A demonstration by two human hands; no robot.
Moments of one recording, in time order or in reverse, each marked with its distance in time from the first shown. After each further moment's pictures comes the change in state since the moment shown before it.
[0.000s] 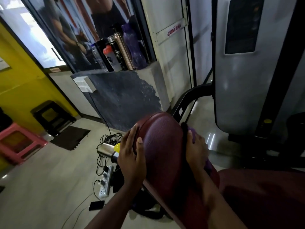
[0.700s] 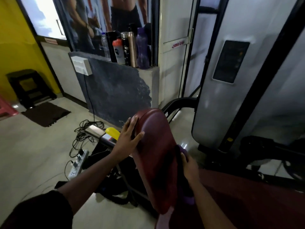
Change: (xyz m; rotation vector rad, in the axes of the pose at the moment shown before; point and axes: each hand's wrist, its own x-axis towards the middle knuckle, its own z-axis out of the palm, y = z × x) left_hand 0.000 -0.001 -0.038 -0.057 -0.434 -0.030; right_hand -0.053 0.045 -0.093 -0.175 -0.309 -0.131
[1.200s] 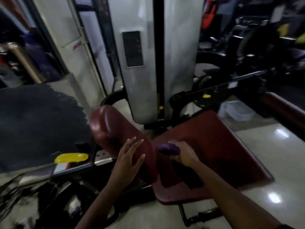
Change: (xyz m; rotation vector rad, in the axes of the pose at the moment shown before) left_hand -0.095 0.003 -0.022 -0.081 -0.609 0.521; right_hand -0.182 -0.008 -0.032 -0.302 0.167 0.253
